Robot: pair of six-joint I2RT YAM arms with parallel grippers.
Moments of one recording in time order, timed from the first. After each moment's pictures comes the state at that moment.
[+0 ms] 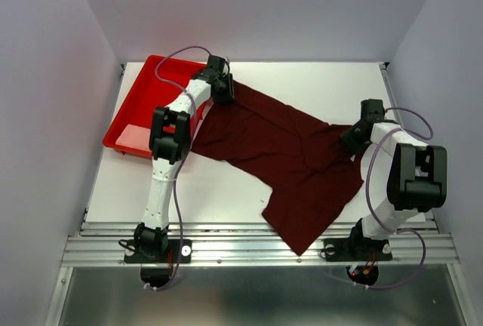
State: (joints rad) left arm -0.32 2.49 2.16 -0.54 0.11 -0.35; right arm -0.11 1.68 0.99 -0.41 0.05 0.81
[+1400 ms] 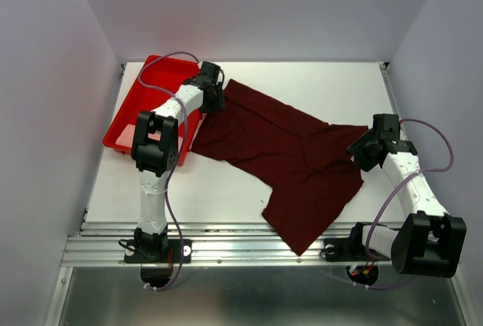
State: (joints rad) left arm -0.34 2.16 1.77 -0.56 -0.11 -0.39; right arm -0.11 1.15 0.82 -0.68 0.08 0.79
